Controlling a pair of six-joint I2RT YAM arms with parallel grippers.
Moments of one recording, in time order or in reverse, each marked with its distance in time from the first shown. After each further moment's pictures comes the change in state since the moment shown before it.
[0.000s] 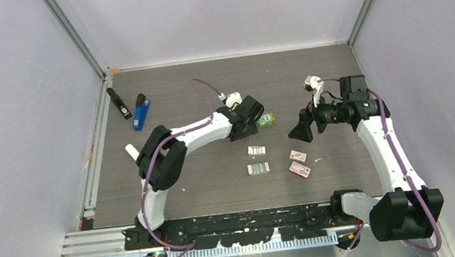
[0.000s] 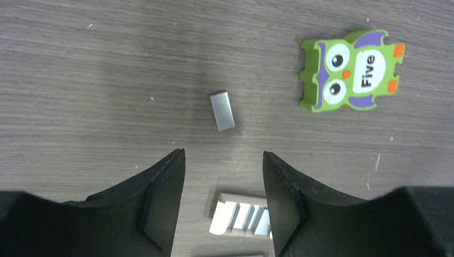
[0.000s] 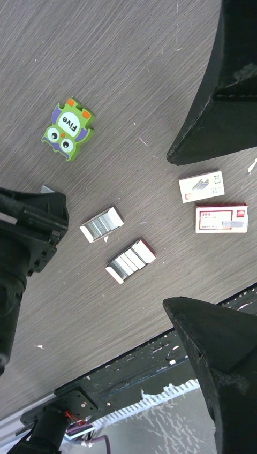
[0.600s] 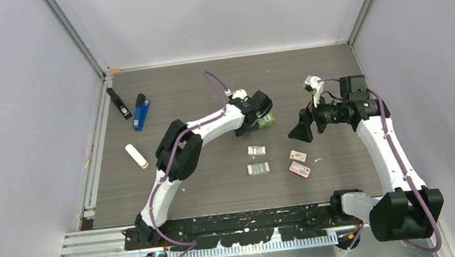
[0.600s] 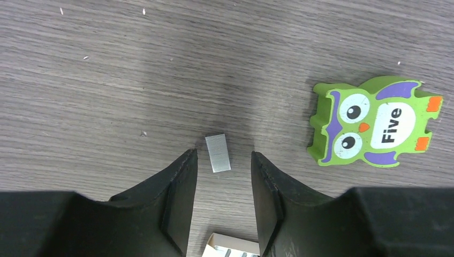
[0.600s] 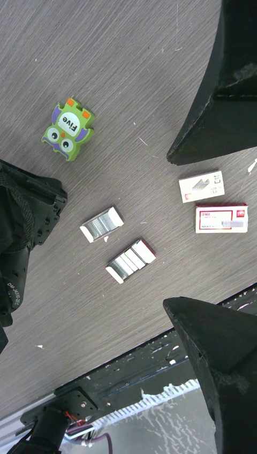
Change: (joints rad) left arm 0.000 0.243 0.325 -0.234 -0.079 -0.031; right arm 0.000 0.000 0.000 -0.003 0.000 -0.001
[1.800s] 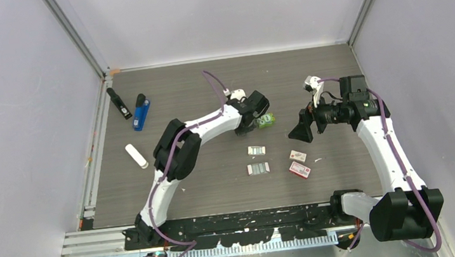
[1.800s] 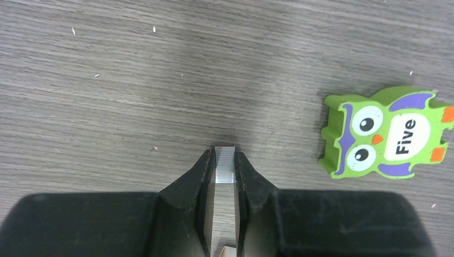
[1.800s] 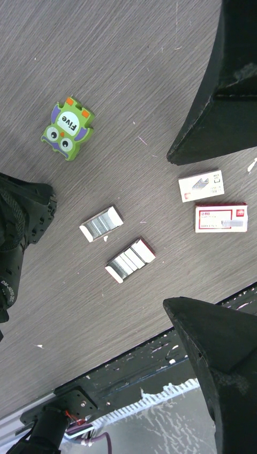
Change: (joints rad) left arm 0.020 -0.001 -0.026 0.029 -0.007 0.037; right arm 0.000 0.000 0.000 -0.003 0.000 -0.001
